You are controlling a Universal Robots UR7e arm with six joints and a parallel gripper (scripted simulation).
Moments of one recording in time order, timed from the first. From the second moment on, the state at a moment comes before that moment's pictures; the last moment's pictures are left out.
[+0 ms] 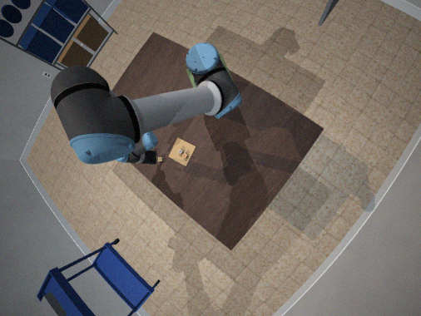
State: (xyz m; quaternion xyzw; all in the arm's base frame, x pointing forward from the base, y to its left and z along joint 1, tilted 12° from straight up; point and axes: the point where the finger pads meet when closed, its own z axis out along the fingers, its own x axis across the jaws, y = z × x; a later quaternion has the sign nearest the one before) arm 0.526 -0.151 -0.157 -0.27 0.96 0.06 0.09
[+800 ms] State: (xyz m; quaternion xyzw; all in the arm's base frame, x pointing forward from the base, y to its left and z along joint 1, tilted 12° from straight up) arm 0.528 -0.150 -0.168 -0.27 0.96 0.06 0.09
